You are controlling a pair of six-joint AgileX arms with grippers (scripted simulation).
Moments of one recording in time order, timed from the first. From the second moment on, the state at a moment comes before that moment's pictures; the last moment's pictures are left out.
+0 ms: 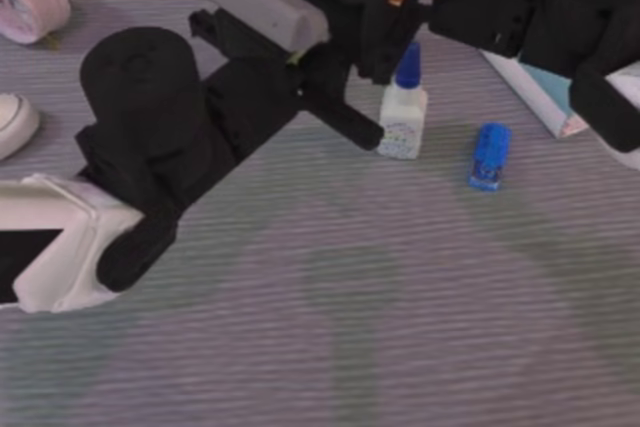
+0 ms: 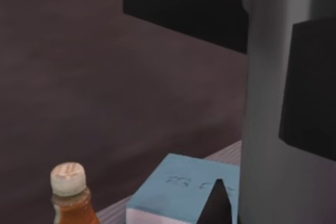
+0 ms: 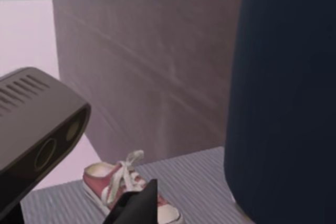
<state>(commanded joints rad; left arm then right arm) -0.63 1.60 0.73 0.92 0.16 0.02 0.52 1.69 1.07 0.66 -0.59 0.03</state>
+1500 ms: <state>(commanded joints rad) -0.63 1.60 0.73 0.92 0.16 0.02 0.52 1.69 1.07 0.66 -0.59 0.03</state>
